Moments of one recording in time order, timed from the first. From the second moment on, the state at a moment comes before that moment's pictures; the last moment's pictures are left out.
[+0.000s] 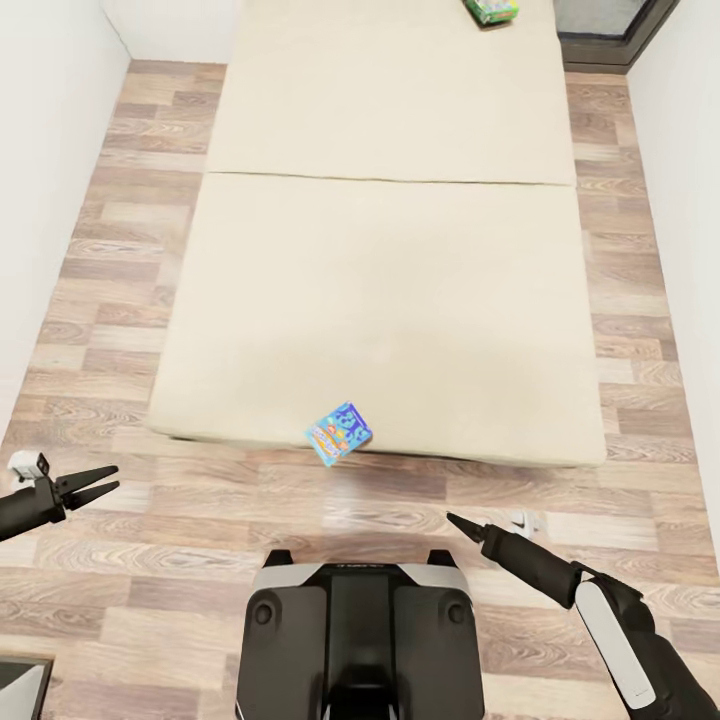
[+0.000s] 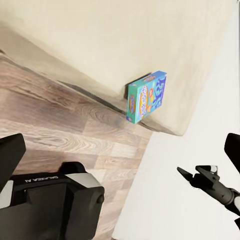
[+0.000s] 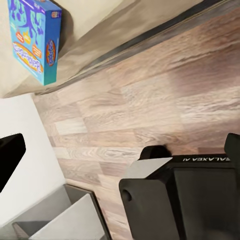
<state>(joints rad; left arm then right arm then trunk) -0.65 0.56 0.56 -0.79 0.02 0.85 -1.54 -0.29 -0.17 -0.08 -1.29 -0.65 0.63 0.54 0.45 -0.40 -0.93</state>
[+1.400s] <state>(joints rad) -0.65 0.55 0.56 -0.79 0.02 0.80 -1.54 -0.29 -0.17 -0.08 -1.29 -0.65 0.59 0.53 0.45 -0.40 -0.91</state>
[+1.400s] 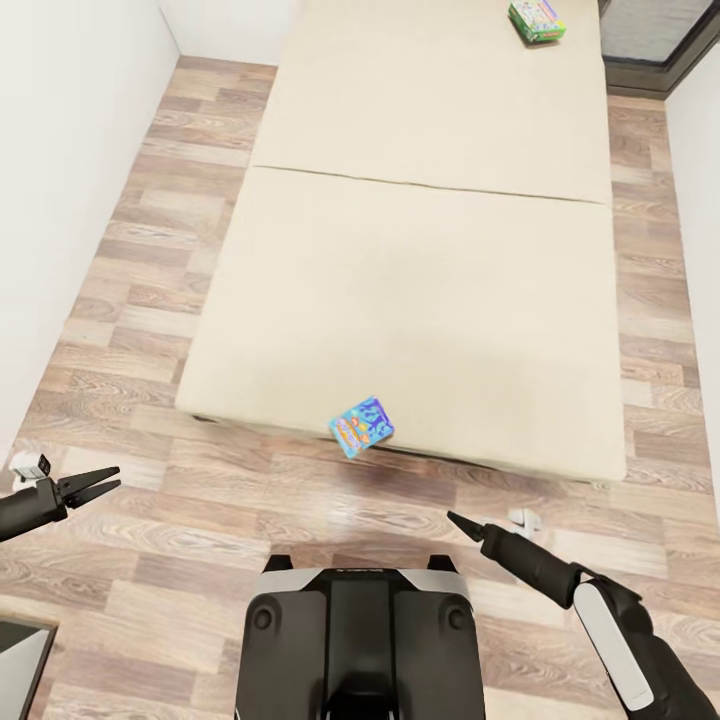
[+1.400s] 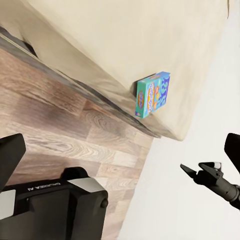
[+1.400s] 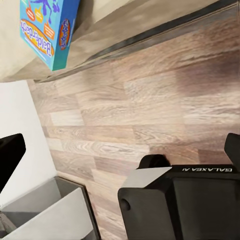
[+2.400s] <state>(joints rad) -0.65 0.55 0.56 -0.79 0.02 0.79 -1.54 -0.29 -0.11 -0.09 -1.23 -0.65 0.57 0.54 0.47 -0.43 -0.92</state>
